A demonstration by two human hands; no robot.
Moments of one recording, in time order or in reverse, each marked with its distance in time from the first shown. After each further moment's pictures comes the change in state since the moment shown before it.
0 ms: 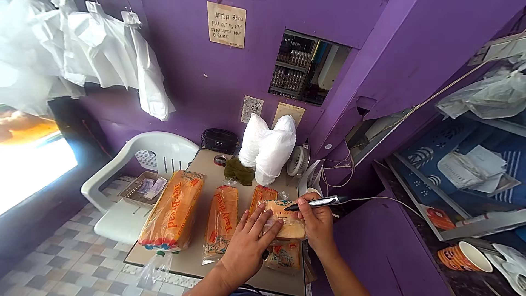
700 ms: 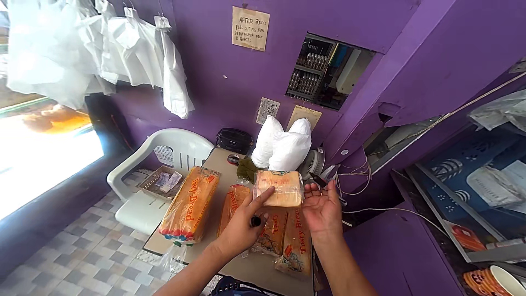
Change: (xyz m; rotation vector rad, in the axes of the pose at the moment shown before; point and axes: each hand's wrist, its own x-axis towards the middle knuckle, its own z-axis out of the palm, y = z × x) left_hand 0.023 -0.033 -0.052 -0.682 -0.075 -0.515; right_hand 0.041 -0.032 0.053 0.765 0.527 0.565
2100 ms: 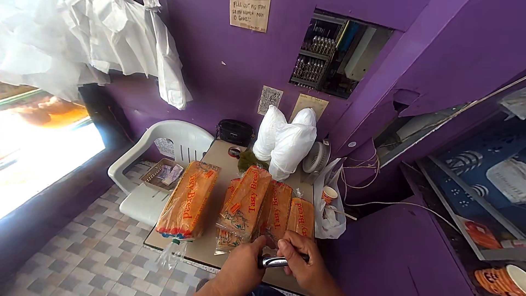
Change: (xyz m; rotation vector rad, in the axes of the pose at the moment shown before) left_hand -0.034 0.025 0.015 0.238 -0.562 -0.555; right_hand -0.052 0.020 -0.078 -0.965 -0.960 -0.245
